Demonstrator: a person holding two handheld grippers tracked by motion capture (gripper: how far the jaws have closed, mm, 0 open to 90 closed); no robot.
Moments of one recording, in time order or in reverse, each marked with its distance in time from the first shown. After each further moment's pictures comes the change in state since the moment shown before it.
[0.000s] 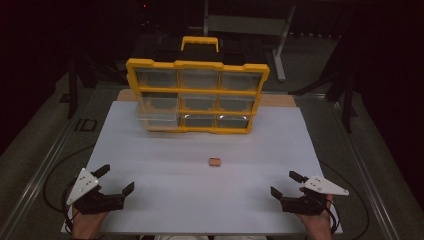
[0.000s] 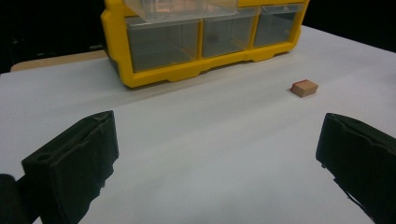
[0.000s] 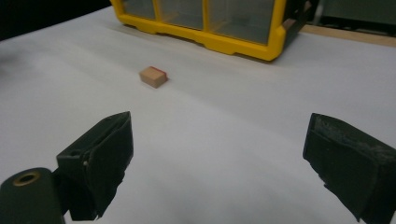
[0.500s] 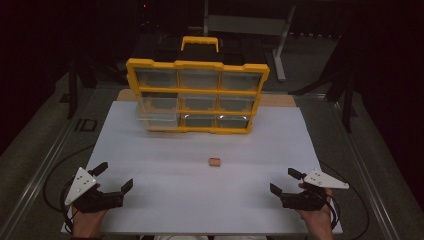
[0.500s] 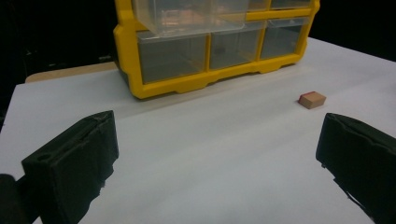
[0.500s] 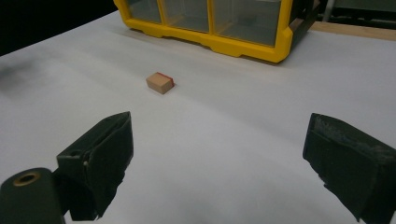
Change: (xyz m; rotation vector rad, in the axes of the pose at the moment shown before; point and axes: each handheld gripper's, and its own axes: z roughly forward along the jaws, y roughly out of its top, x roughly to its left) left arm 0.003 0.001 0.000 -0.047 0.027 -0.003; right arm -0.004 0.013 0.003 0.022 0.024 0.021
